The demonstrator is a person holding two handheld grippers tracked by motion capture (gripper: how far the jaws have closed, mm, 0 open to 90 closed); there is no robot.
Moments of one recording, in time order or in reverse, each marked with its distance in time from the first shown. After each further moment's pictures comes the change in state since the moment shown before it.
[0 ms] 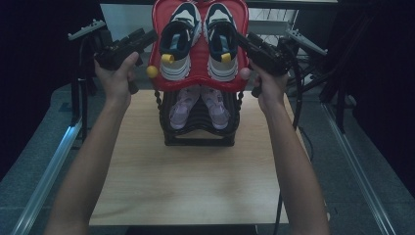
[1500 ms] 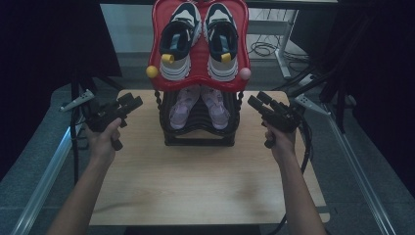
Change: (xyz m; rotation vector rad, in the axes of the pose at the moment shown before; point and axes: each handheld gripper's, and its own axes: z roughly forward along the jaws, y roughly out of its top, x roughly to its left) left arm 0.042 -0.130 -0.090 0.114 -0.010 -0.085; right arm -0.049 -0.116 -0.096 0.079 0.057 0.063
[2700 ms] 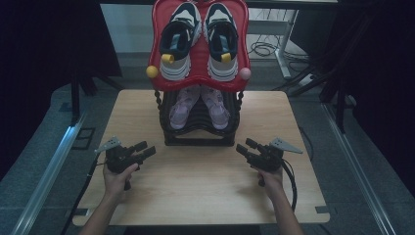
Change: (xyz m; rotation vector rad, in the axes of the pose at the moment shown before) left arm 0.029 -0.142 -0.008 0.246 0.035 -0.048; right arm -0.022 -0.139 -0.029 0.266 -0.097 -0.005
